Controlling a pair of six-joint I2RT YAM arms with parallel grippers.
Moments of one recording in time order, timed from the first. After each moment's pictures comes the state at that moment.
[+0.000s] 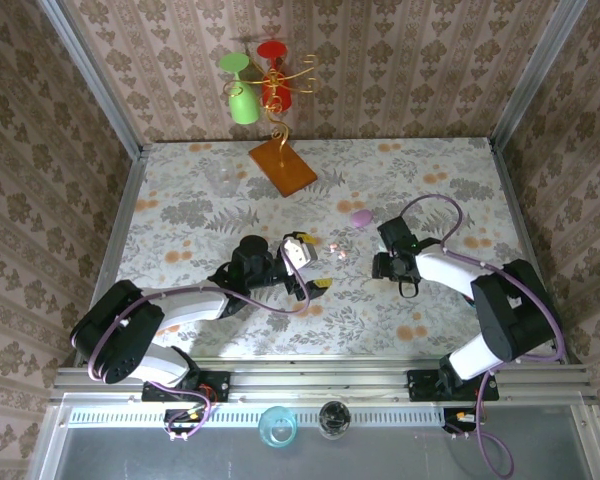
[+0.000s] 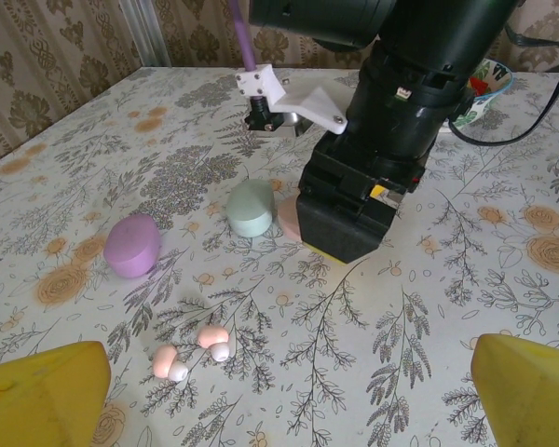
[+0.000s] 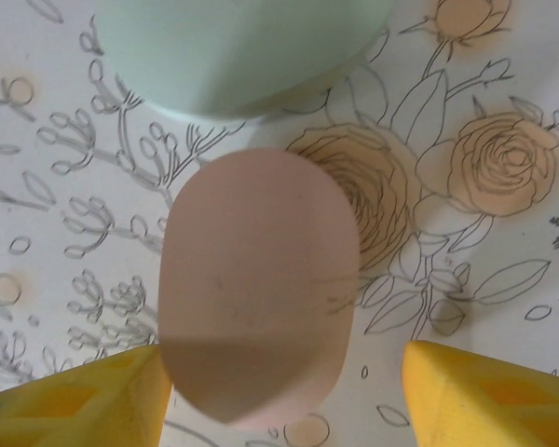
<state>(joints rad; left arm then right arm) -0.78 1.42 0.52 0.61 0.47 0.26 0.37 1.54 0.76 -0.44 0.17 0.51</state>
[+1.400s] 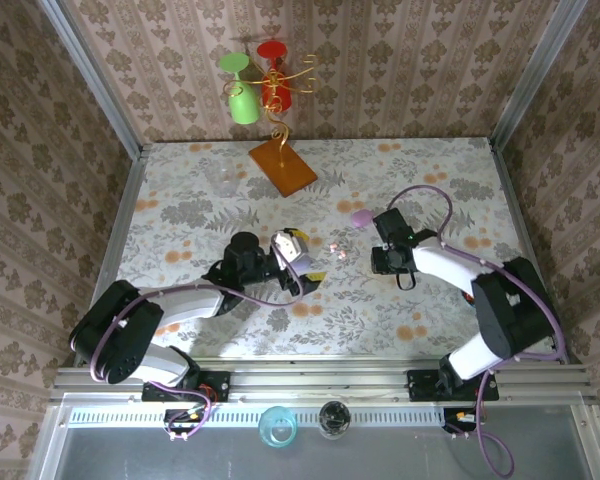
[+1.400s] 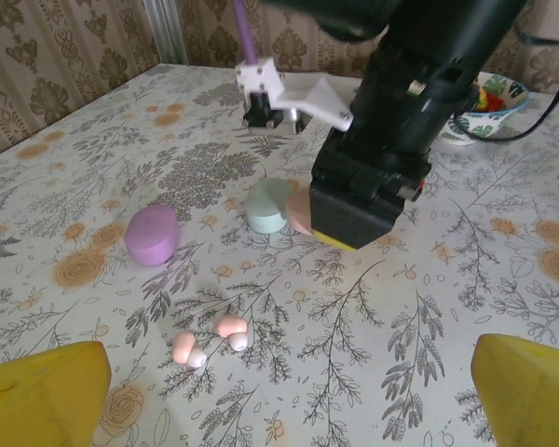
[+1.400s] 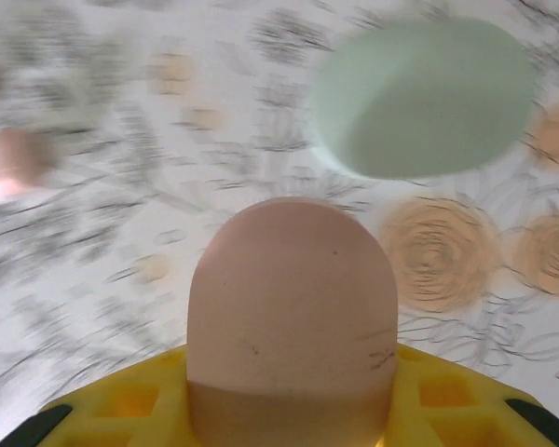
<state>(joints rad) -0.68 1.40 0.49 0.64 0.59 0.21 0.40 1.47 0.83 -0.48 0.05 0.30</state>
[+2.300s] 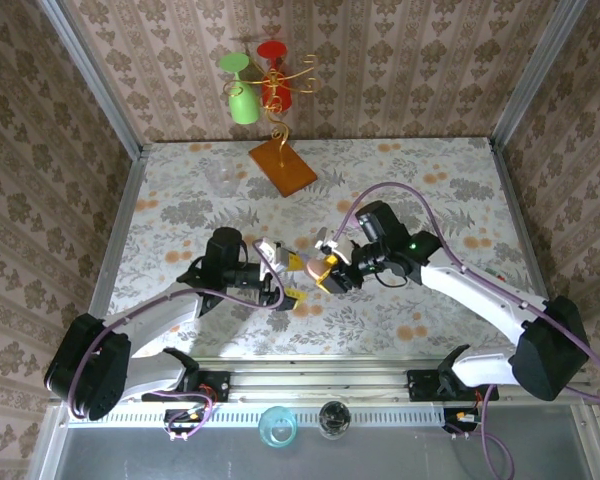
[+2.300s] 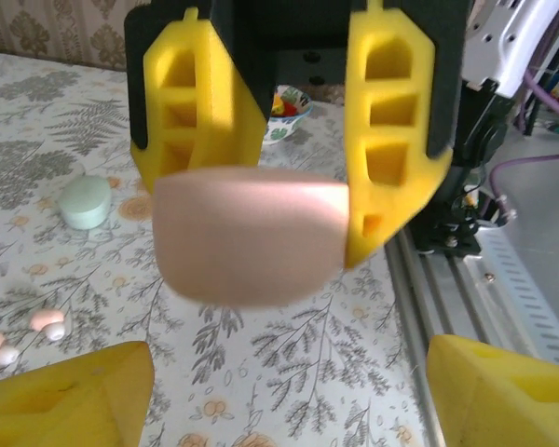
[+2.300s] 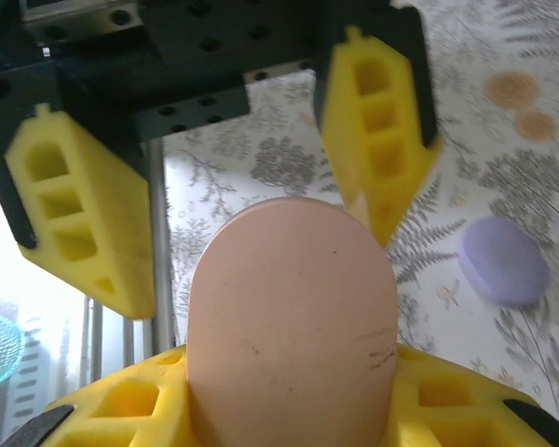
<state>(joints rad) -0.60 1.20 0.52 0.24 1.02 0.25 0.64 1.32 1.00 -0.53 -0.63 -0.36</state>
